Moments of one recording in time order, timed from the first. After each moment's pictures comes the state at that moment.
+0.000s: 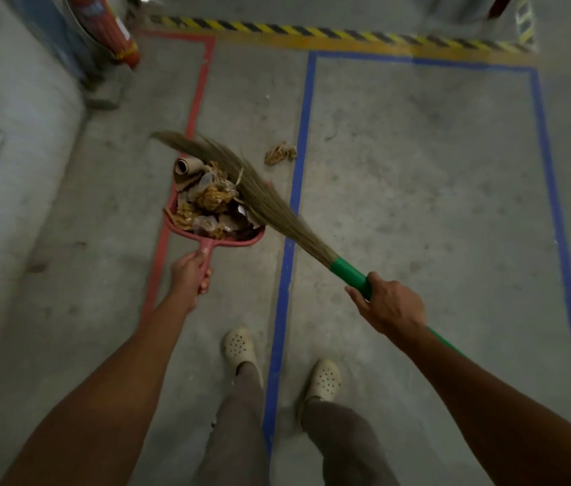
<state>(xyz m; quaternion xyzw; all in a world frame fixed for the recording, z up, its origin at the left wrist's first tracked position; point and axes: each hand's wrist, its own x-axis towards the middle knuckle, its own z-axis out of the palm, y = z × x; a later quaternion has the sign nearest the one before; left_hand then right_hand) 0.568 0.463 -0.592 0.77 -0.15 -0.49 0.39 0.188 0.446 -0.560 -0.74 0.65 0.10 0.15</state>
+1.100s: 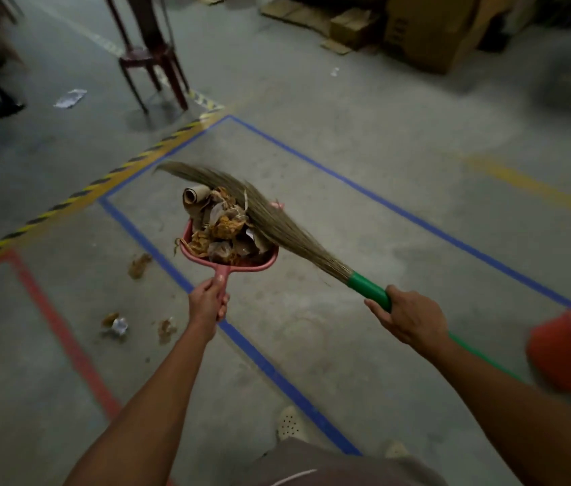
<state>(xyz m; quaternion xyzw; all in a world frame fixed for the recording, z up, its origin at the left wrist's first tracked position) 0.434 0.660 -0.391 0.53 -0.51 -0.63 0.24 0.177 0.948 -0.375 -0.39 0.92 -0.01 0.07</state>
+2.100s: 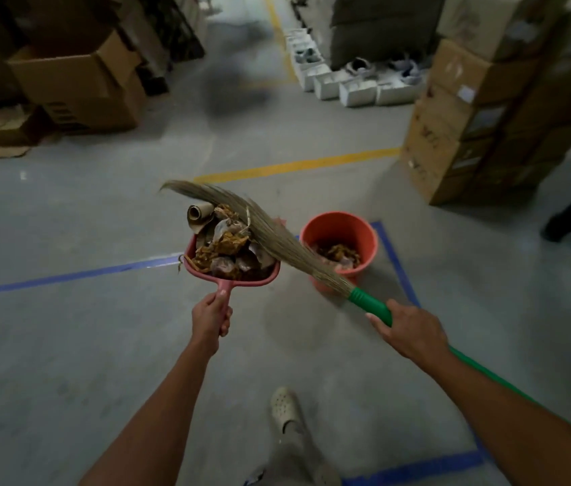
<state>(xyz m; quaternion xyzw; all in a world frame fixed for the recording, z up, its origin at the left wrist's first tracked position) 0.005 1.116 -0.387 0.26 -0.69 -0.67 -0.06 0.073 1.491 -0.359 0.06 1.00 -0.03 0.04</state>
